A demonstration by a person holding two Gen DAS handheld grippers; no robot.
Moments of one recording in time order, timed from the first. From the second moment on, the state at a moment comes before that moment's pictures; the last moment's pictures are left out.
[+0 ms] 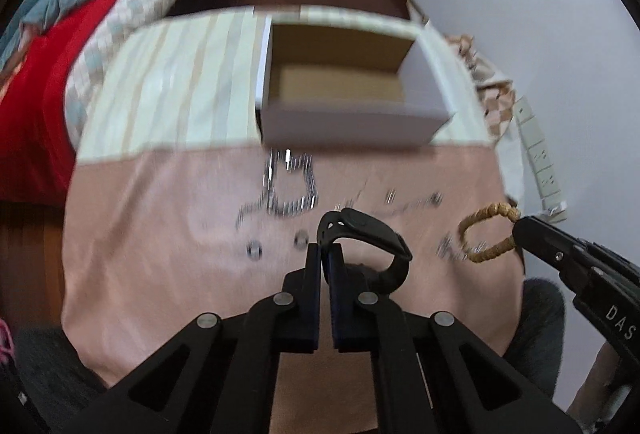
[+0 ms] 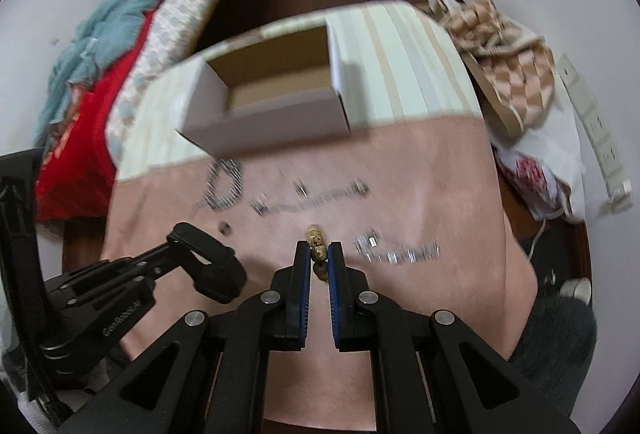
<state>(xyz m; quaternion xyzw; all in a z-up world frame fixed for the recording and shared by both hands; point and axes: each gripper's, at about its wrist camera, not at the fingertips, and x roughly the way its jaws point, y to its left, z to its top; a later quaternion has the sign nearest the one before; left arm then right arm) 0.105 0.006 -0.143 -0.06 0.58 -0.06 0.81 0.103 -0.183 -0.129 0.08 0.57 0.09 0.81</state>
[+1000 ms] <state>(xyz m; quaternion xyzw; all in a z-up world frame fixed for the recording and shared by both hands) 0.302 0.018 -0.178 -0.11 0.61 -0.06 0.78 0.325 -0.135 -0.172 0.06 0.61 0.17 0.77</state>
